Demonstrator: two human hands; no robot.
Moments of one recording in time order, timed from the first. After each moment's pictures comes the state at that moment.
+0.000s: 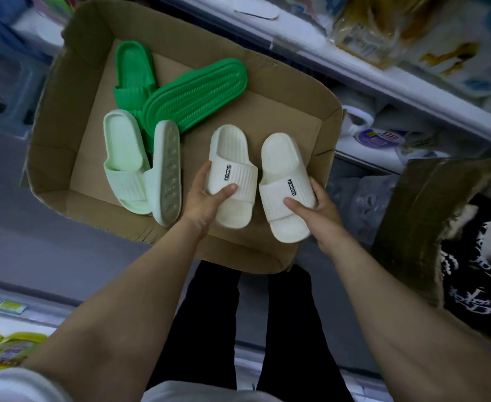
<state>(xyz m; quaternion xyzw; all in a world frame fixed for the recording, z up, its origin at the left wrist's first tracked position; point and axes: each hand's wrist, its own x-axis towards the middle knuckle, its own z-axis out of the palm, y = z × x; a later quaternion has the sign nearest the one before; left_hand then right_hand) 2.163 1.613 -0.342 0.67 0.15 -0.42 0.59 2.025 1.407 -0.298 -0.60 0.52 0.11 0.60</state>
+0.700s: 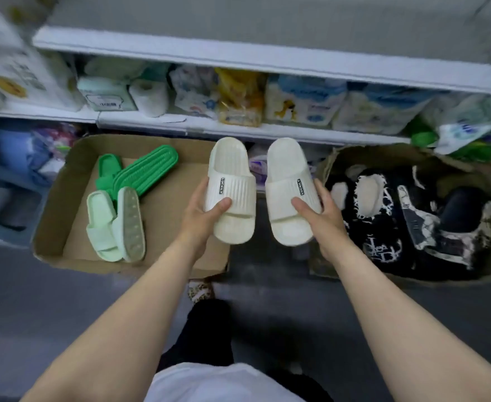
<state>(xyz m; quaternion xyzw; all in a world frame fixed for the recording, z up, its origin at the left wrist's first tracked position) 2.014 1.515 -0.153 0.64 -0.08 -0.38 0.66 1.838 1.334 -0.135 -0.58 0.46 -0.17 0.65</state>
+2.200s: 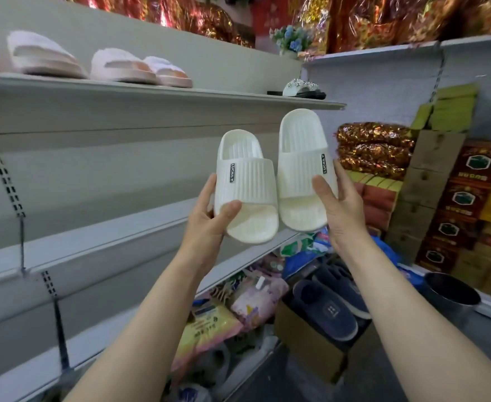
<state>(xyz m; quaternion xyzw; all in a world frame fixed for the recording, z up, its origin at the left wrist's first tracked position) 1.459 0.758 0.232 0.29 -0.53 -0.48 0.64 1.223 0.726 0.253 -0.52 0.36 -0.70 0.33</state>
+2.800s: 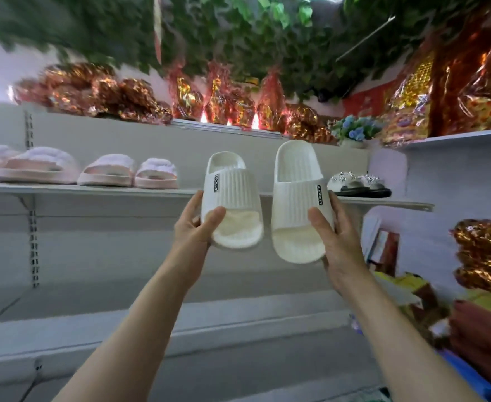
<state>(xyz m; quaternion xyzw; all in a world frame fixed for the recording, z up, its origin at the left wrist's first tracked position) 1.372 0.550 0.370 0.35 -0.50 -0.21 0.76 1.155 0.436 0.372 -0.62 0.13 -0.62 0.47</state>
